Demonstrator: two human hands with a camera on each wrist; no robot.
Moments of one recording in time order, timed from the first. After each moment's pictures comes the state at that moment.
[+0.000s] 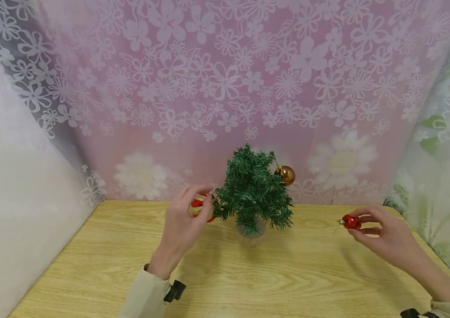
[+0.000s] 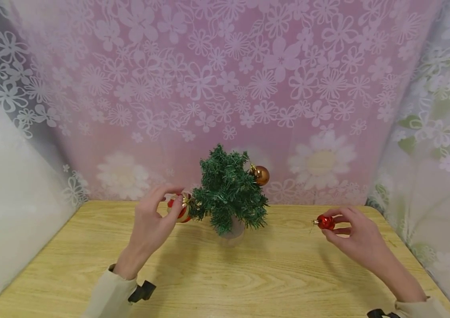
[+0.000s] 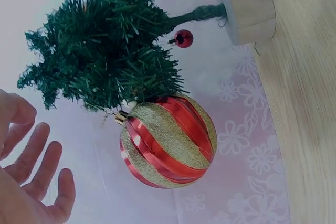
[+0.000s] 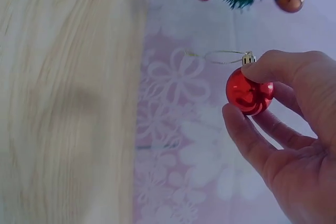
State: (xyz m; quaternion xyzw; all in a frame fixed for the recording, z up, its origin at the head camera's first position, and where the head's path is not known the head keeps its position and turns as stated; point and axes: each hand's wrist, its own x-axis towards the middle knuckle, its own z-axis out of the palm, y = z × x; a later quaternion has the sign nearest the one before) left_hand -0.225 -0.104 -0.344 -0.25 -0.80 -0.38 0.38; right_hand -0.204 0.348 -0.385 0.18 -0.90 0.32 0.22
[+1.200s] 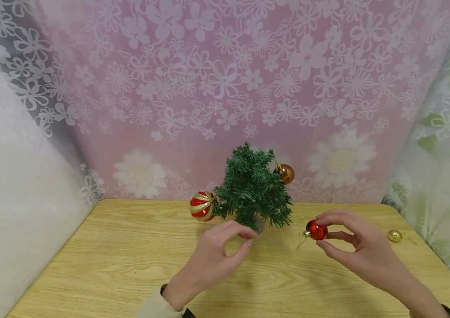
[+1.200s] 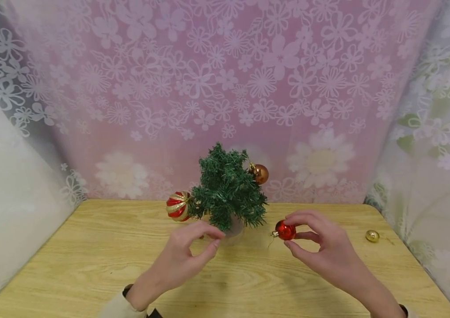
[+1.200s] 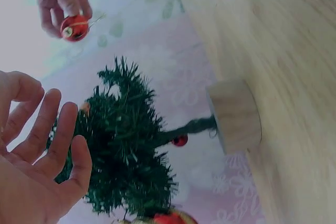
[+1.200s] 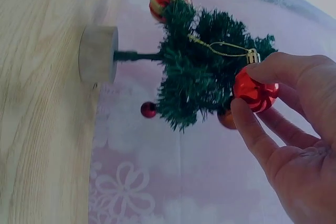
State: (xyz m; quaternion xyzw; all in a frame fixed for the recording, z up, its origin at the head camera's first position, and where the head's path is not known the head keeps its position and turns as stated) left_hand -0.179 -0.059 -0.366 -0.38 -0.80 -0.42 0.20; right_hand -0.158 0.261 -0.349 0.33 -0.82 0.43 0.21
